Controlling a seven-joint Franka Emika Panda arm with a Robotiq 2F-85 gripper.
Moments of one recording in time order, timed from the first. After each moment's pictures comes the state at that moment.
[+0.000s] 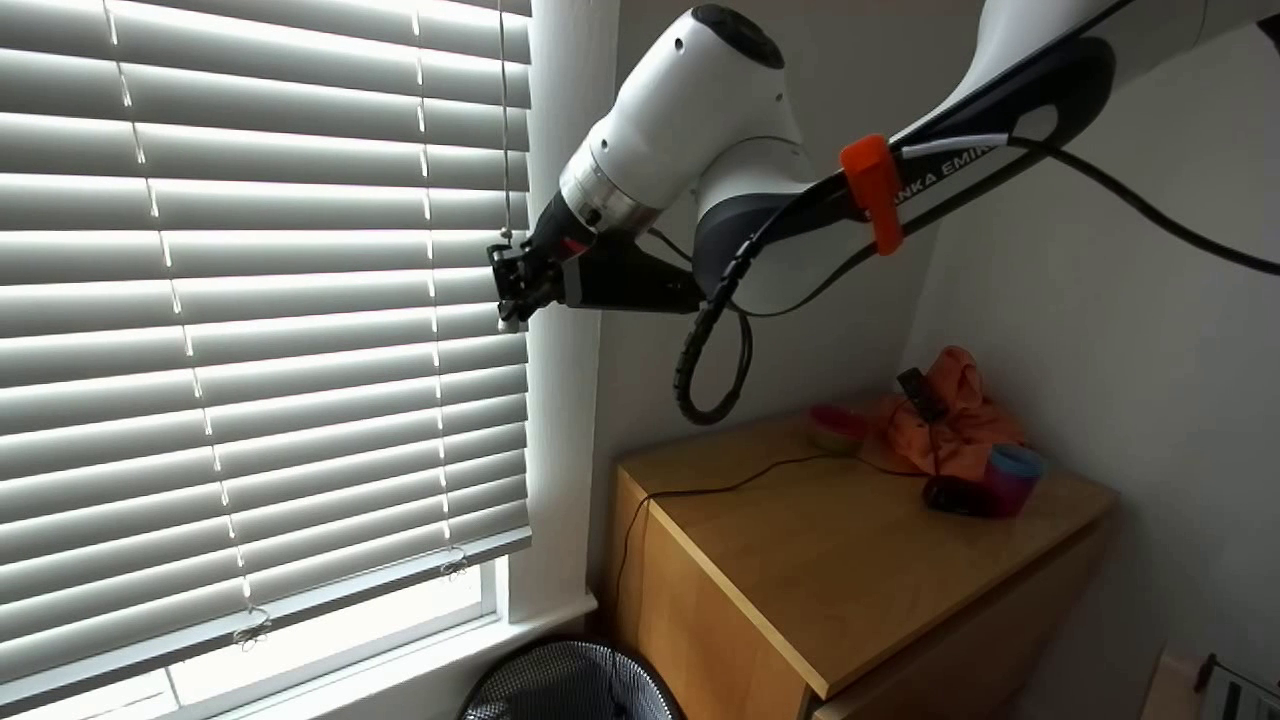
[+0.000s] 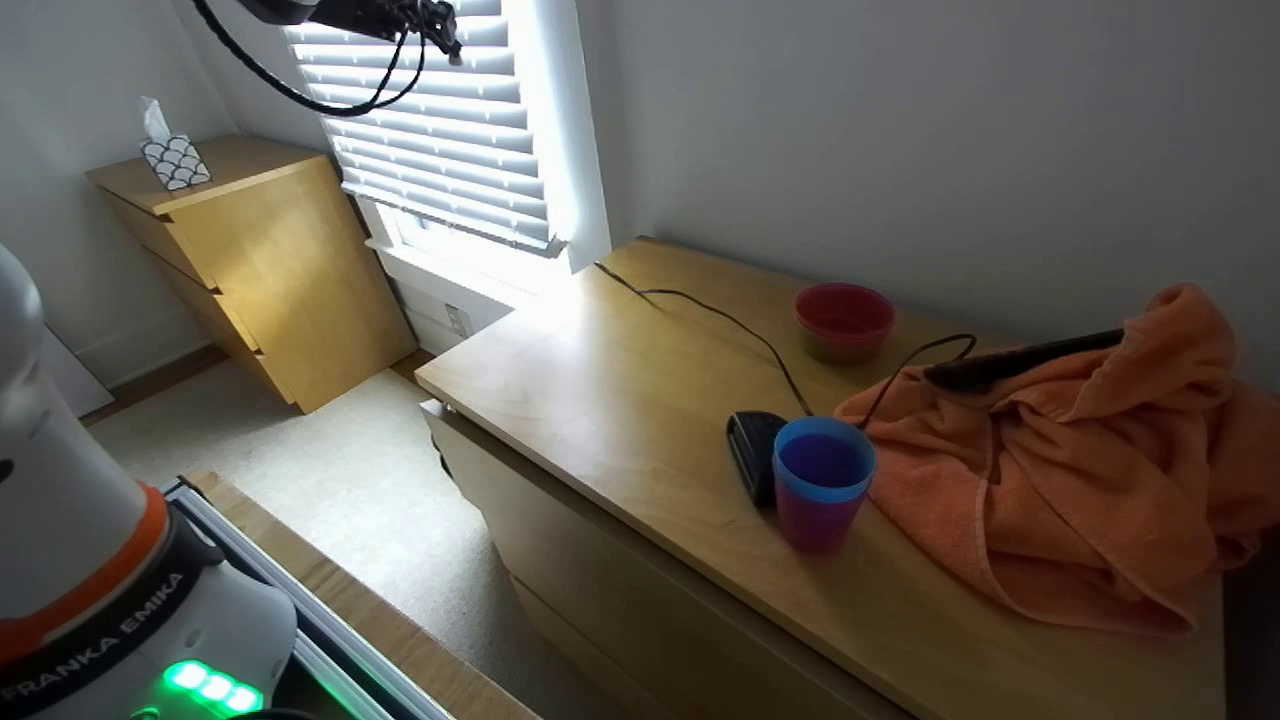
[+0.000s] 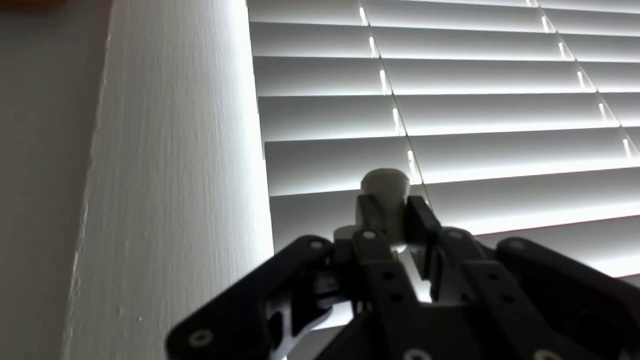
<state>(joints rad) 0.32 0.23 0.16 -1.90 -0.70 2.85 1.04</state>
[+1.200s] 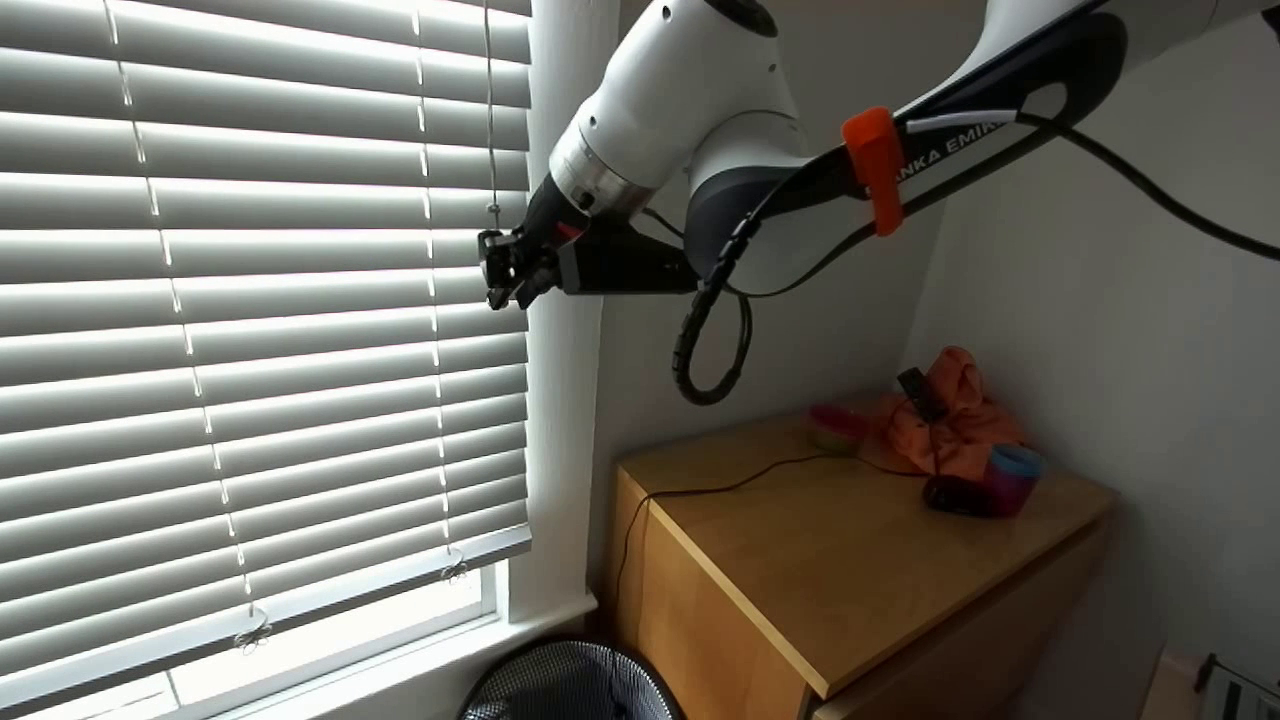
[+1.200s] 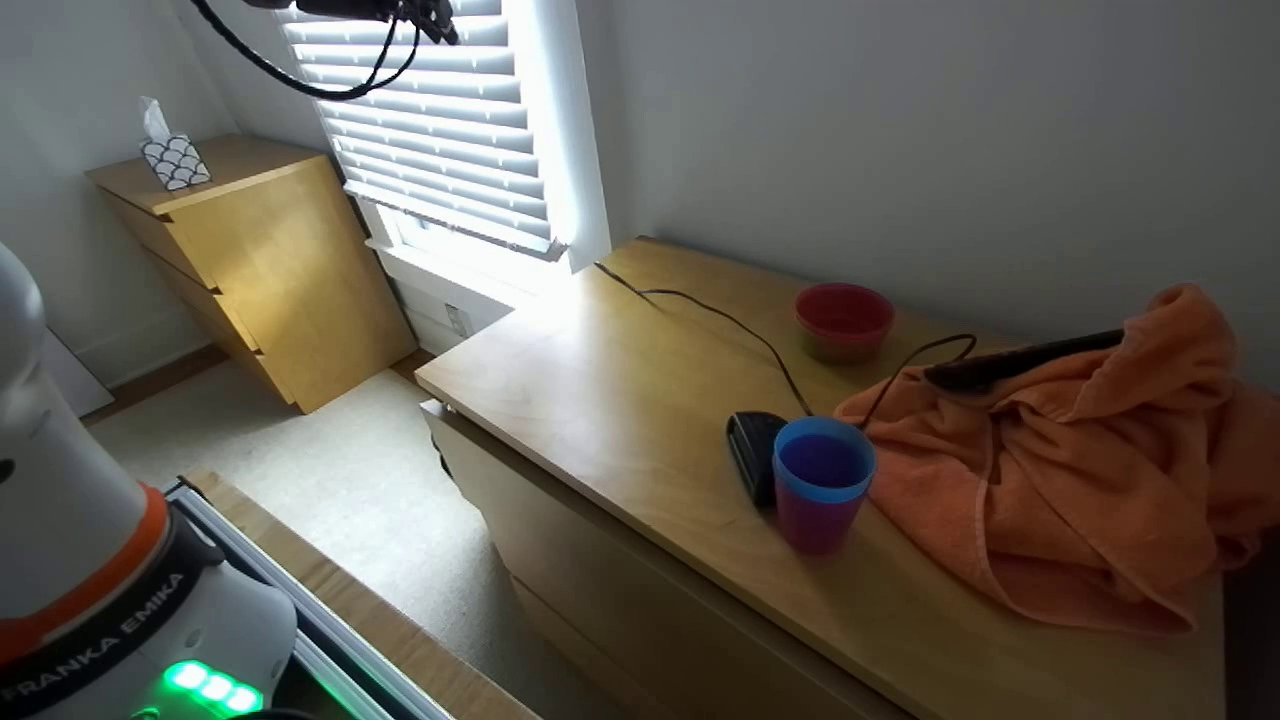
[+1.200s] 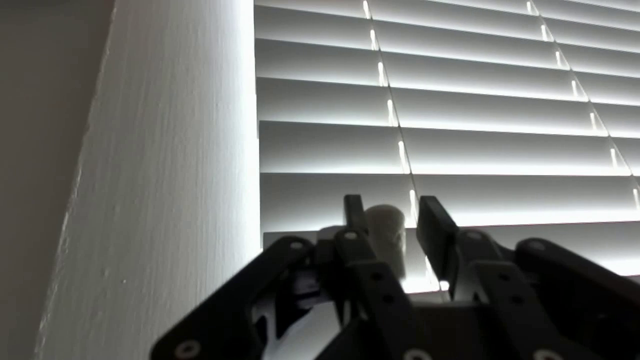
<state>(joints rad) 0.32 0.23 0.18 -1.86 -0.70 2.78 0.97</state>
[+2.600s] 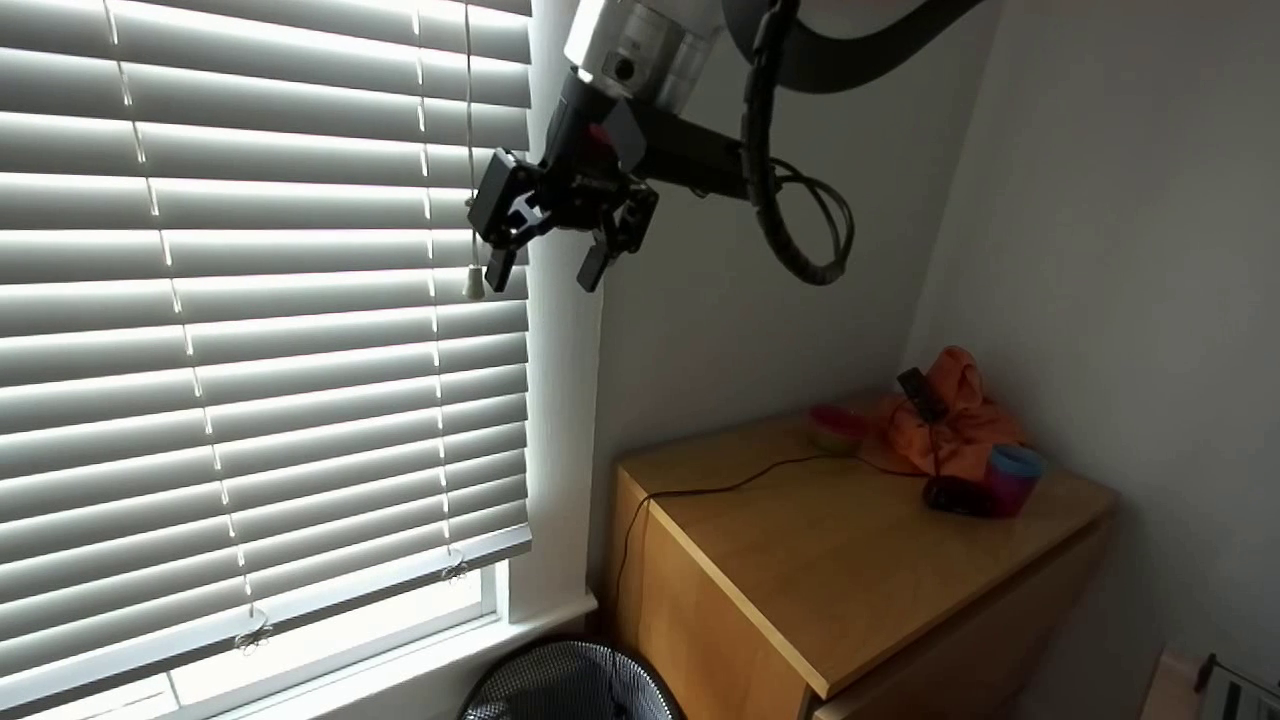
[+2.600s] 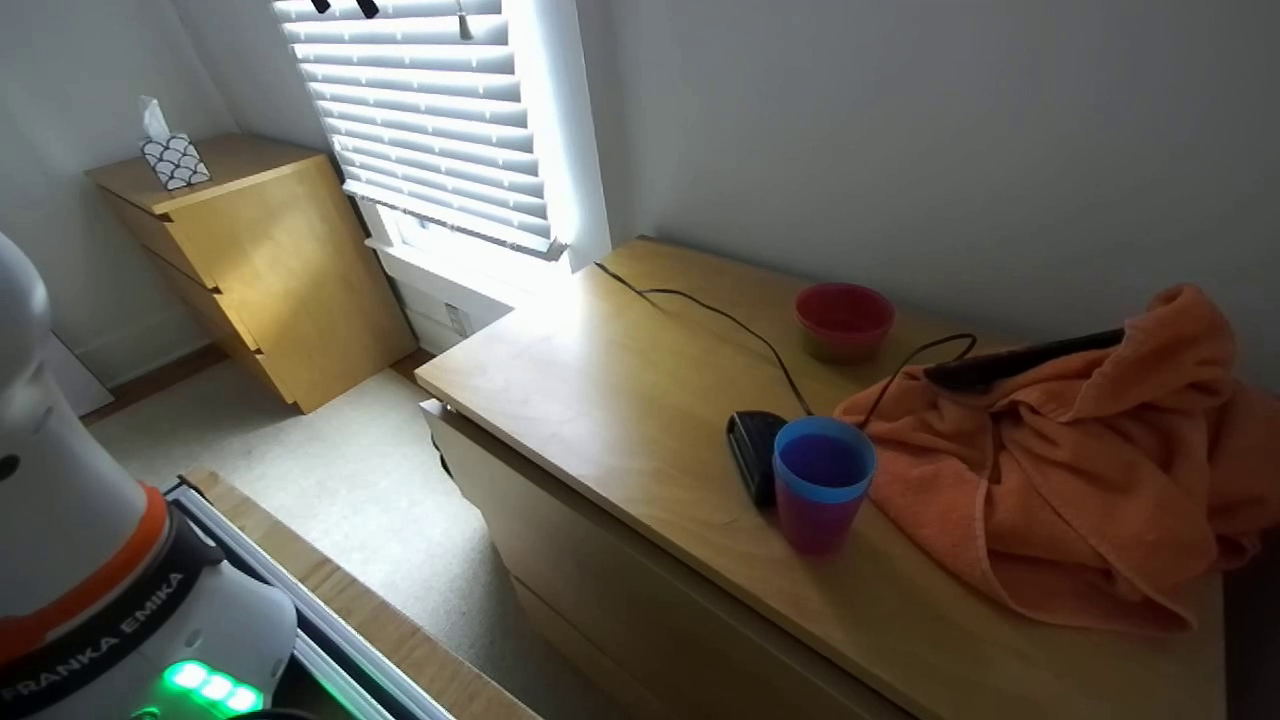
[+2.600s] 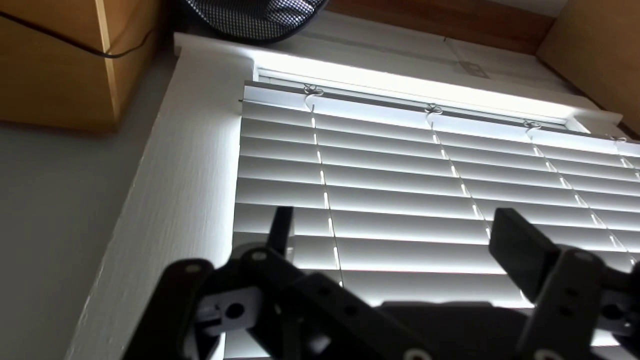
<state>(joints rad) 0.35 0.03 0.29 -1.87 -0.20 2.33 0.64</state>
